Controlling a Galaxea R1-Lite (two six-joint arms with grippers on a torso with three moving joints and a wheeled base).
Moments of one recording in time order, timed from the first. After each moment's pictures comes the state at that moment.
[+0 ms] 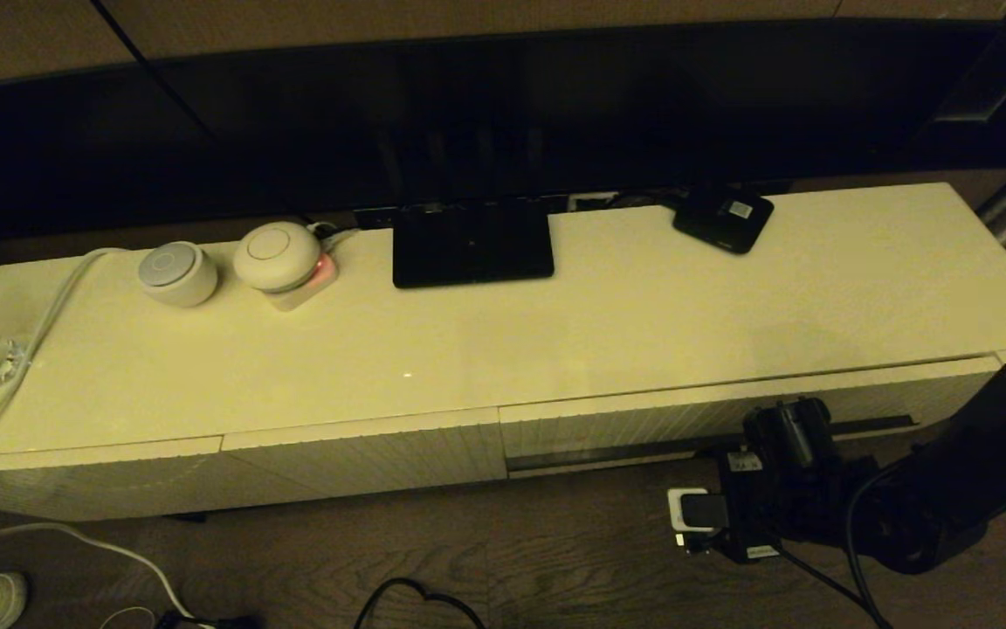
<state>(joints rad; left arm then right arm) 0.00 0.00 0.00 0.00 0.00 0.02 0.31 2.08 -0.71 -0.57 -0.03 -1.33</state>
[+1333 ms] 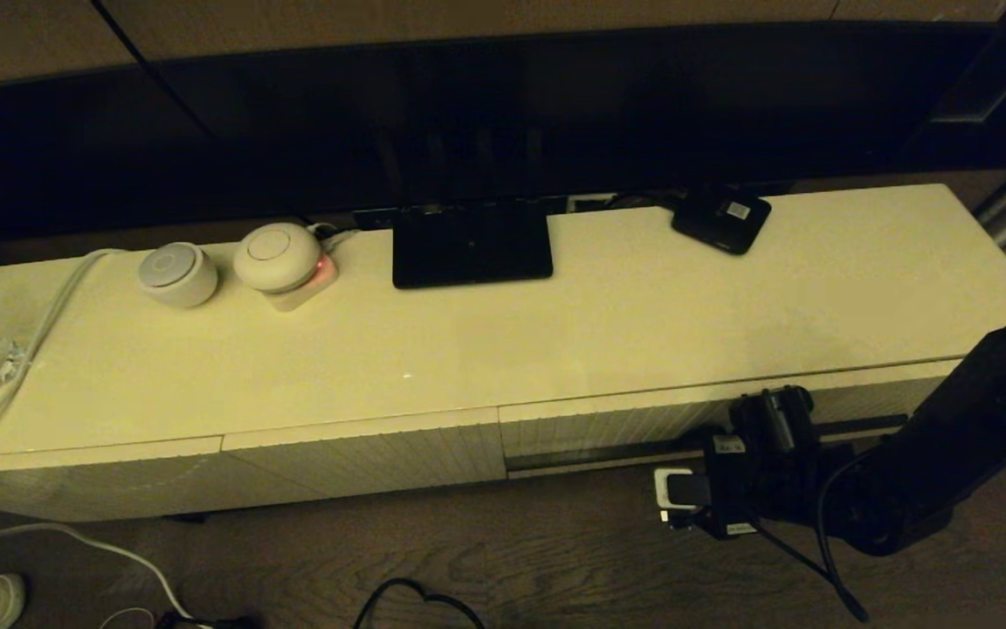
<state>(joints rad) 0.00 0.00 0.00 0.00 0.00 0.02 0.30 2.15 -0.80 -0.64 -0.02 -1.33</state>
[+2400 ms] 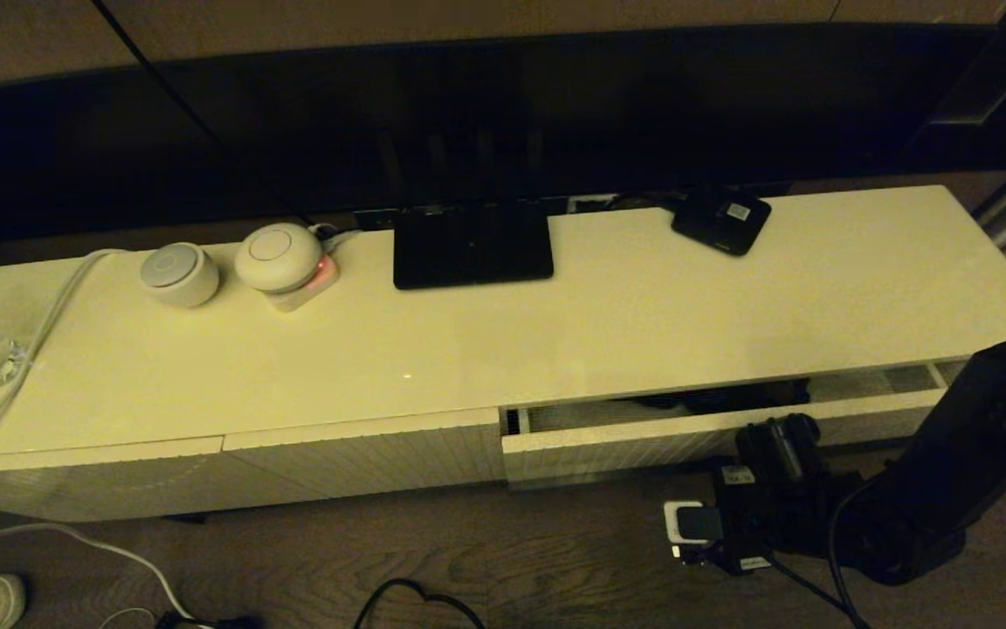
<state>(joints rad) 0.00 0.00 0.00 0.00 0.00 0.02 0.30 2.17 -0.66 -0.63 0.00 -1.33</state>
